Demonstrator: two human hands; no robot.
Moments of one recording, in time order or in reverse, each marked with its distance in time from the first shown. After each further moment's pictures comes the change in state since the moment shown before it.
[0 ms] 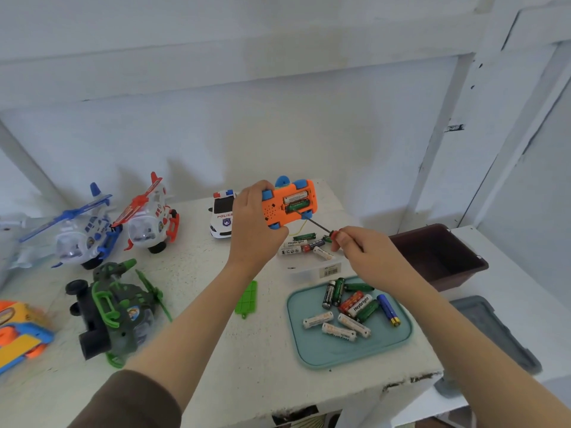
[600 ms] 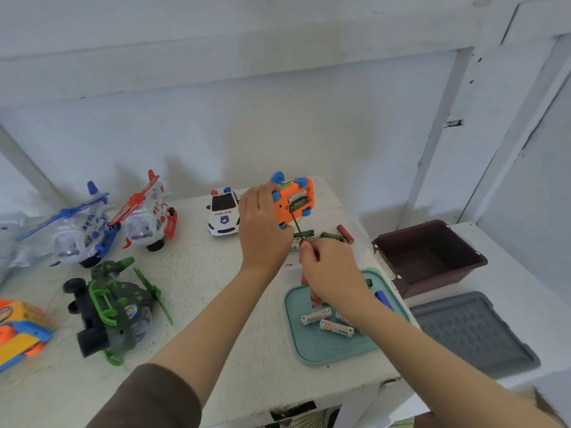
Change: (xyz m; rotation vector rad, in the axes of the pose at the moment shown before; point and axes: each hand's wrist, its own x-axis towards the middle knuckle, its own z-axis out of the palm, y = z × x) left_hand -0.009 0.012 0.022 0.182 0.170 0.095; right_hand -0.014 -0.044 0.045 0.304 0.027 0.180
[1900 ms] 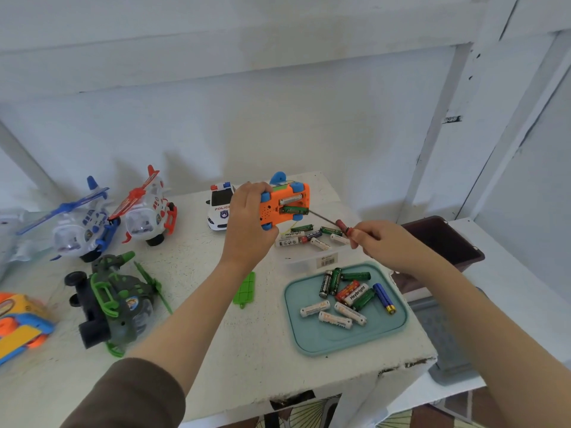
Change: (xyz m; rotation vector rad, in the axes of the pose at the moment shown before) left_hand 0.000 -0.036 -0.014 -0.118 -0.192 0.056; right_hand 0.026 0.039 -0.085 -0.368 -0.204 -0.049
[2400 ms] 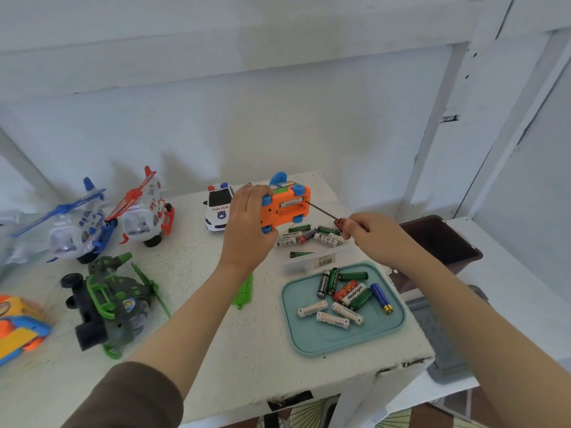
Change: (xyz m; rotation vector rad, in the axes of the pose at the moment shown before) left_hand -0.003 0.005 0.001 0.041 0.016 0.089; right_hand 0.009 -0.009 0.004 -0.012 0.120 -0.013
